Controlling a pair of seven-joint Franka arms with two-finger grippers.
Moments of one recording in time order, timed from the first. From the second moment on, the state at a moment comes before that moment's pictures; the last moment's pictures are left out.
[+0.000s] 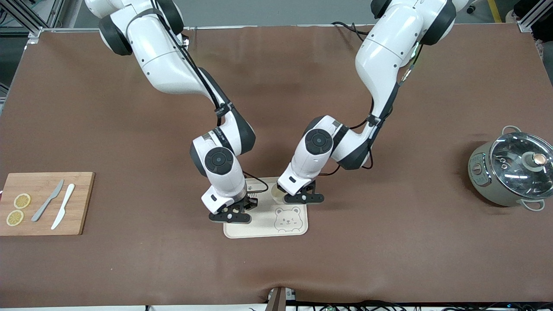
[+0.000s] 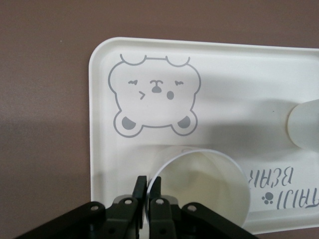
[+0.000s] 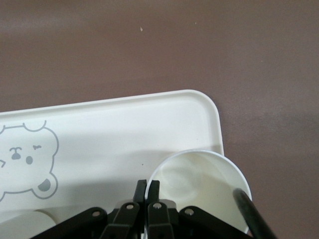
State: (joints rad) left arm -0.55 0.88 -0.11 -1.32 0.04 2.44 -0.69; right arm 0.57 0.96 -0.07 -1.13 -0.03 2.26 0.62
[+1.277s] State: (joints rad) left arm -0.43 0.82 -0.10 -1.30 -0.10 2.30 -0.54; right arm 0.48 0.88 -0.08 -1.06 -0.01 2.08 0.63
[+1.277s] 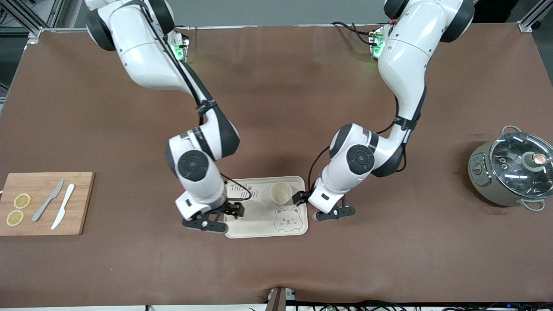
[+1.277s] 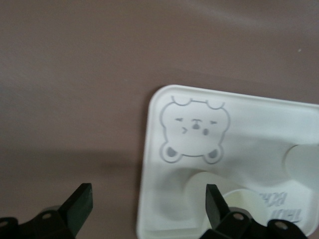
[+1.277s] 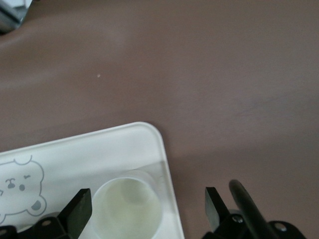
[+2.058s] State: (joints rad) left arm -0.23 0.70 -0.09 -1.31 0.06 2.06 -0.19; right arm 0.27 0.71 -0.08 -1.04 0.01 1.93 0.49
